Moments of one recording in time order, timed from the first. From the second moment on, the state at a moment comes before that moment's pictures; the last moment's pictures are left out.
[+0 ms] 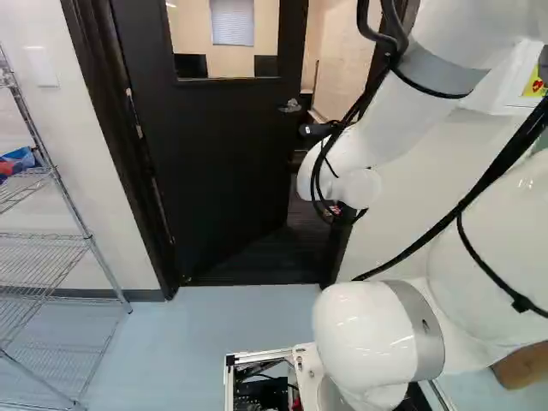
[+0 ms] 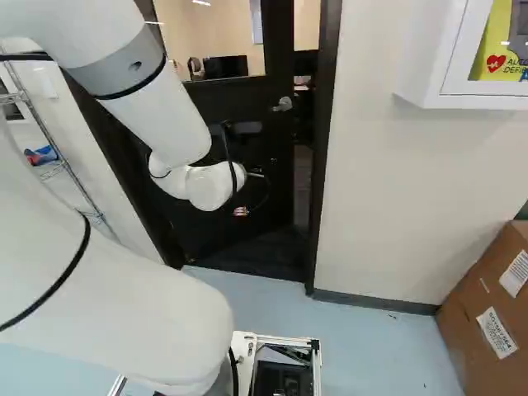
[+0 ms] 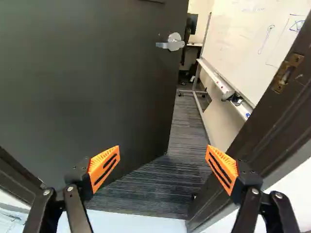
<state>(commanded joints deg) -4.8 13.2 -16.8 -4.0 42.8 0.0</state>
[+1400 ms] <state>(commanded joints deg) -4.8 13.2 -16.8 -4.0 42.8 0.0</state>
